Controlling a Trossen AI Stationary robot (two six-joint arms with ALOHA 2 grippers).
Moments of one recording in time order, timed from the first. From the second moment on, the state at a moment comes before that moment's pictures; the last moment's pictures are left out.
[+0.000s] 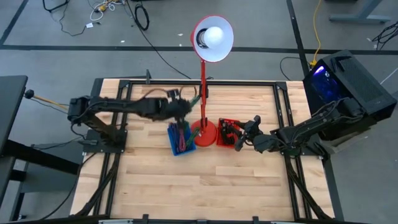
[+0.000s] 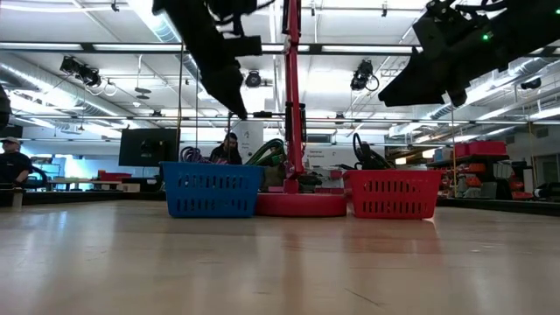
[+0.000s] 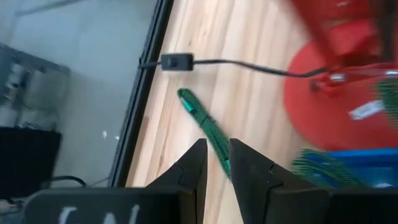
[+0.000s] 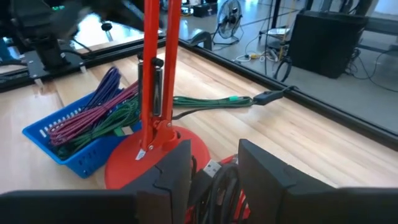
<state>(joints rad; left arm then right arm) 0.10 1.52 1.15 -0.54 -0.54 0.17 0.34 1.14 0.47 0.16 0.90 0.45</state>
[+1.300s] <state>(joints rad) 0.57 1.91 1.15 -0.29 0.08 0.14 0.34 1.14 0.47 0.23 0.90 0.40</state>
